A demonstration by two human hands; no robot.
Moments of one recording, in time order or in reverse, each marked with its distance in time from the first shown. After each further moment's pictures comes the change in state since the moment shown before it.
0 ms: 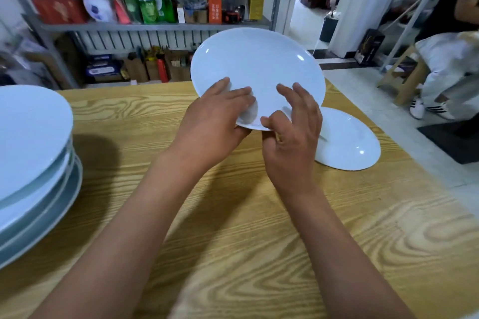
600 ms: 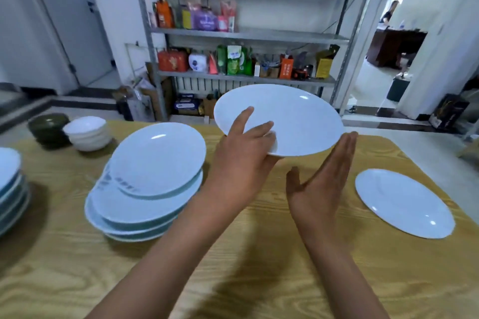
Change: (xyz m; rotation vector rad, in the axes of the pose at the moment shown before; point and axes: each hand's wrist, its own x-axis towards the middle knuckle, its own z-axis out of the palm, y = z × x) left_hand -0.077 -0.010 -0.117 0.128 0.304 -0.102; right_hand 0.013 -0.113 -0.001 0.242 -0.092 0.309
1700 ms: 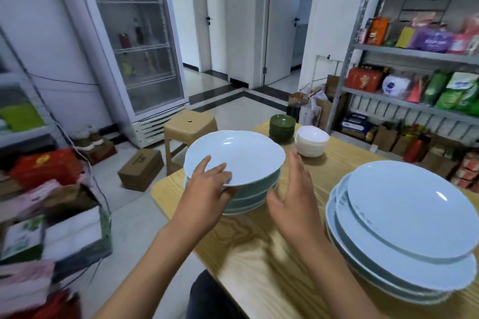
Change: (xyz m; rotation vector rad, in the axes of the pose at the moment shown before) left_hand -0.262 -0.230 -0.258 0.376 0.063 -0.881; right_hand -0.159 -0.312 0.187 0.438 -0.951 -0.307
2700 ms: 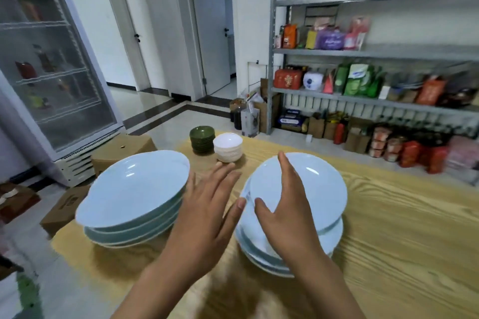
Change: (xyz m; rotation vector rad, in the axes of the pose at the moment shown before) left_hand -0.010 0.170 0.038 -0.086 -0.039 0.418; right_hand -0.032 0.062 -0.133 0.086 0.162 0.127
